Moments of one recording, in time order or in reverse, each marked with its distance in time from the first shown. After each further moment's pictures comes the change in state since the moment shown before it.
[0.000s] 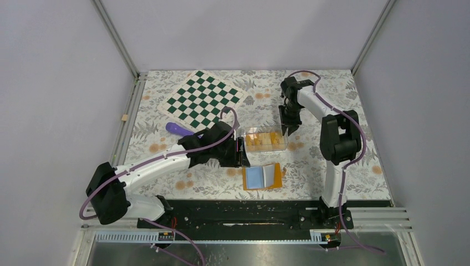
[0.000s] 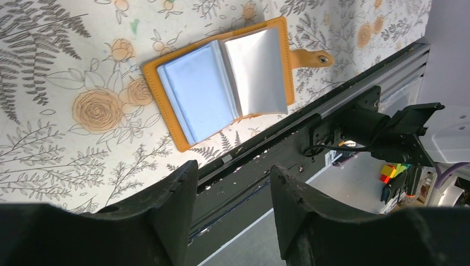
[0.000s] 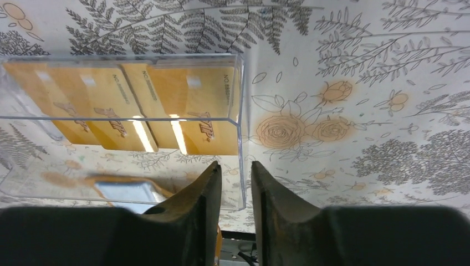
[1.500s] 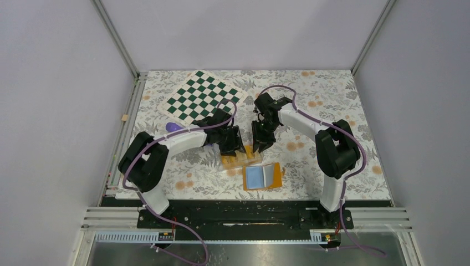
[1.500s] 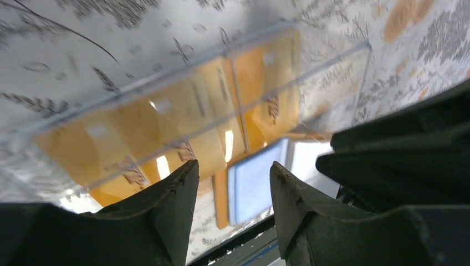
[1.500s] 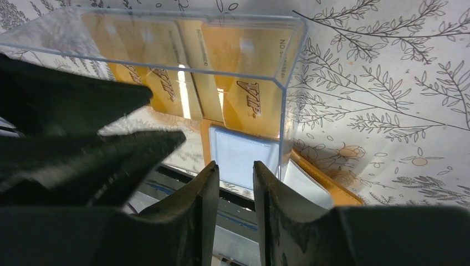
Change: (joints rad) left arm 0.227 0.358 0.062 0.124 0.112 0.011; right arm 0.280 -0.136 -0.216 0.178 -0.254 0.215
